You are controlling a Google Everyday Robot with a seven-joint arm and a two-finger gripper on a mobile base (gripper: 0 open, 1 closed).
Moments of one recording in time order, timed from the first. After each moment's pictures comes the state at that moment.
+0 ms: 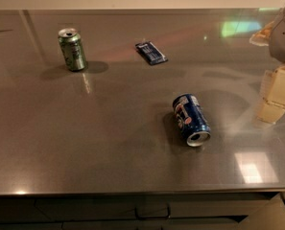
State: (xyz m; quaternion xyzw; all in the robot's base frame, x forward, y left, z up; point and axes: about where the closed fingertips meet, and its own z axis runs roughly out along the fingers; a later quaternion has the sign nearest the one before) arm 0.438 -0.217 0.976 -0.60 0.78 -0.03 0.16
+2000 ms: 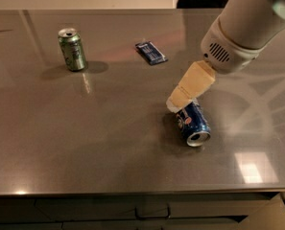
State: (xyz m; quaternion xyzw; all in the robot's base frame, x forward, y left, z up) arm 0.475 -0.132 0.944 -0.37 0.91 0.02 0.19
